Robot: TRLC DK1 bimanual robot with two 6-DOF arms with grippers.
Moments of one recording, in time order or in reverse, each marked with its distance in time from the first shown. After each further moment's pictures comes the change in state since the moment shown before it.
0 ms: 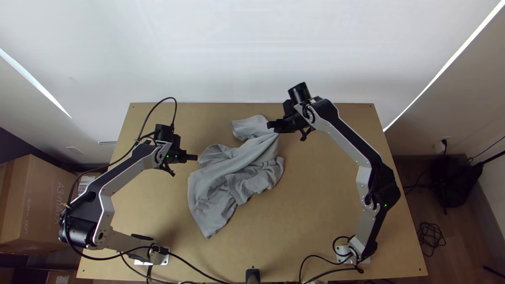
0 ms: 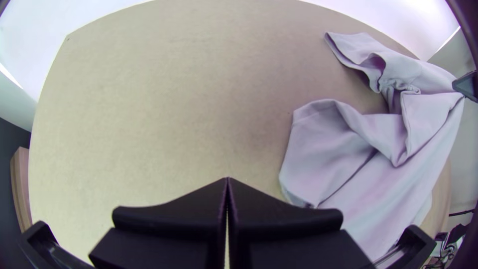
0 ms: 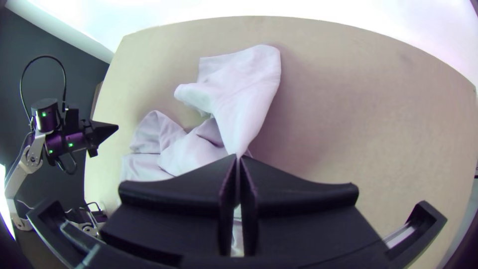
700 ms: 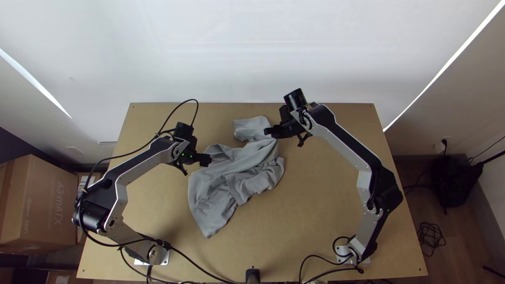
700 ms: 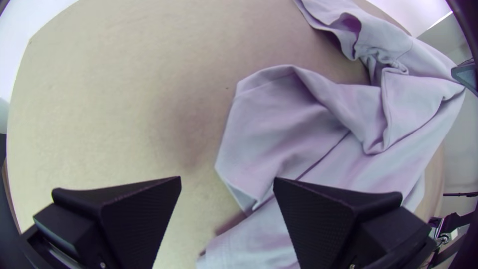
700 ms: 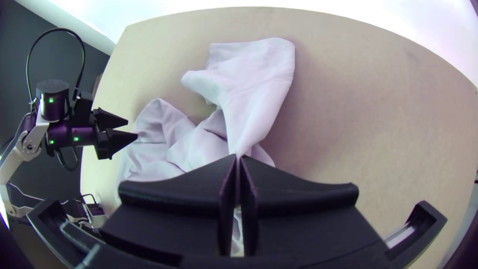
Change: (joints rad) left arm -0.129 0.131 0.119 -0.114 0.038 -0.065; right arm 0.041 -0.033 -0.079 0.043 0.019 0.000
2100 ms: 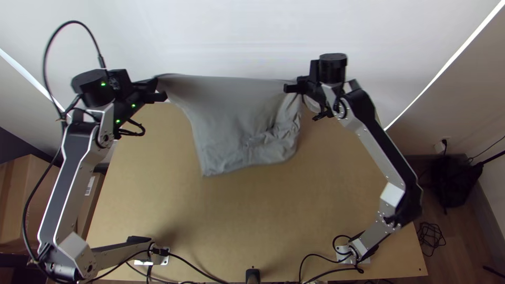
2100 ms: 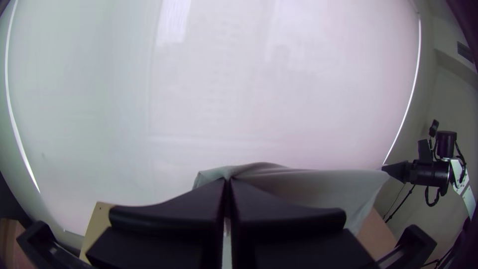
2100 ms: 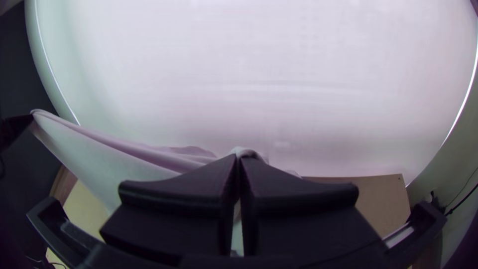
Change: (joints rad) left arm 0.211 -0.380 0.462 0.128 0.033 0.005; right arm -0.080 -0.169 0.200 0.233 0.386 -0.110
